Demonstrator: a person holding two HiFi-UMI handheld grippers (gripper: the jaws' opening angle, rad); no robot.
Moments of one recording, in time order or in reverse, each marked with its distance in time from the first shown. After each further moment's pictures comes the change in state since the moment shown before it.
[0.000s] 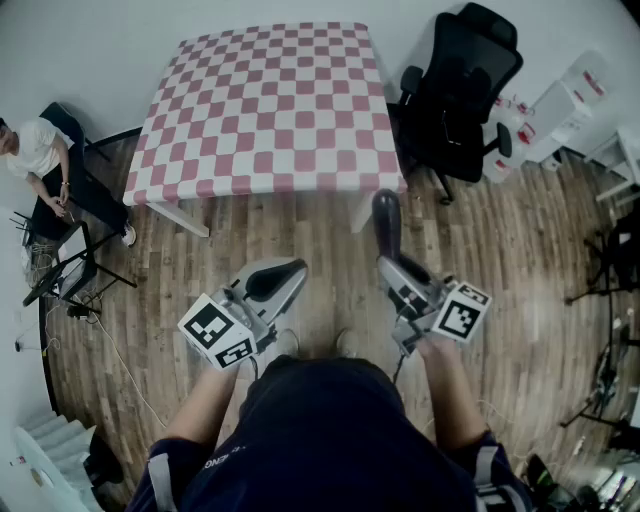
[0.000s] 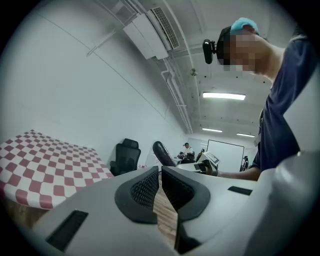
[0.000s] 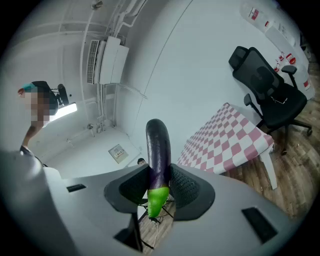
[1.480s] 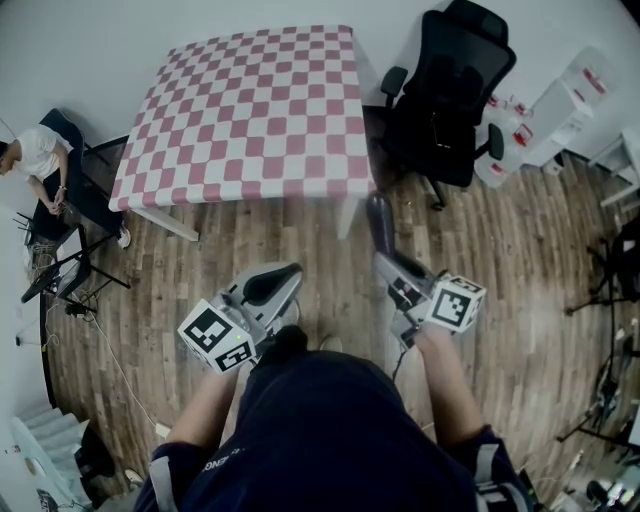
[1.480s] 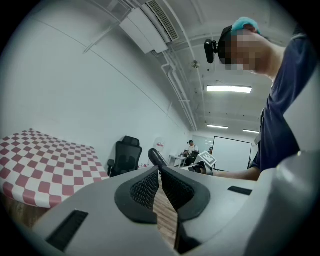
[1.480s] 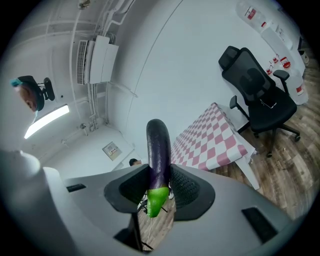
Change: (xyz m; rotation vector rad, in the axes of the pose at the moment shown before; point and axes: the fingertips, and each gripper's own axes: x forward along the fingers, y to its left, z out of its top) left arm 0.104 -0.068 -0.004 0.006 0.023 0.072; right arm -0.089 -0.083 0.055 0.028 0.080 -0.045
